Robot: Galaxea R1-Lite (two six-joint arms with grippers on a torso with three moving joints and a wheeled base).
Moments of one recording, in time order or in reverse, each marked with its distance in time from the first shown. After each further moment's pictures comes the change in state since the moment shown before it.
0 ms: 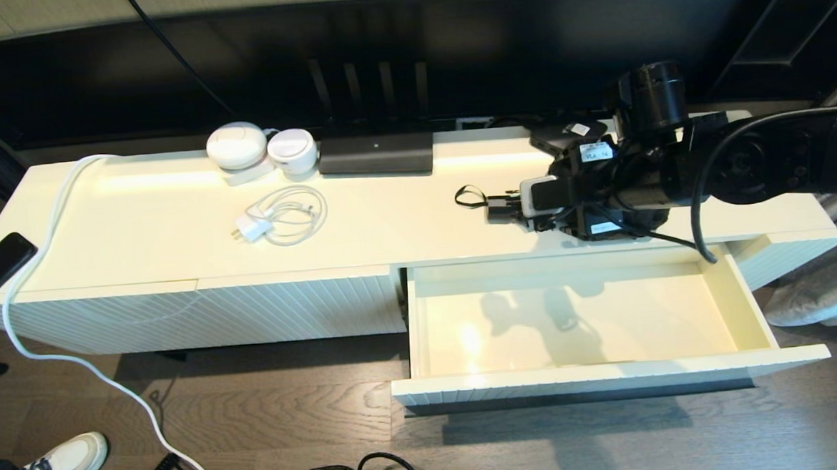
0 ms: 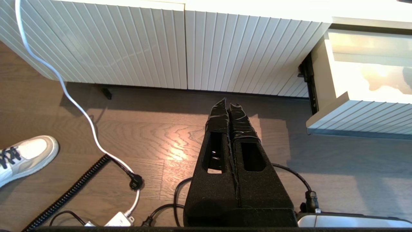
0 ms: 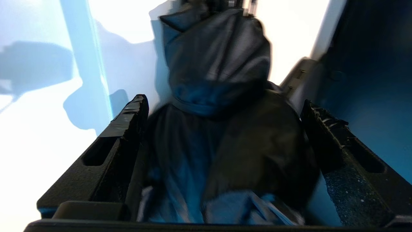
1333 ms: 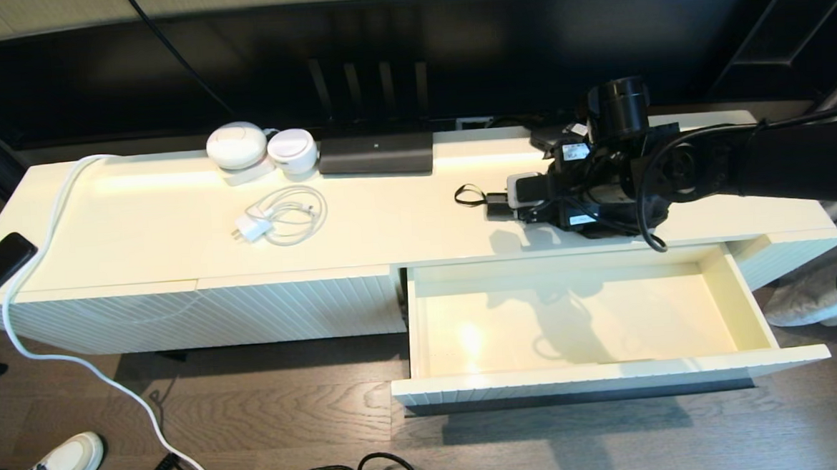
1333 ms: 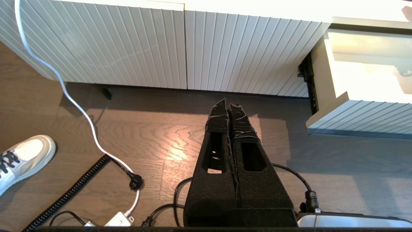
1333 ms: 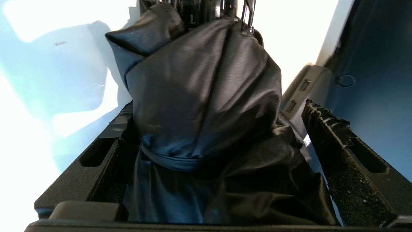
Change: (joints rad) left arm 0.000 0.000 0.000 0.000 -0.001 0.000; right arm -0.033 0.178 -0.229 0.005 -0.004 0.007
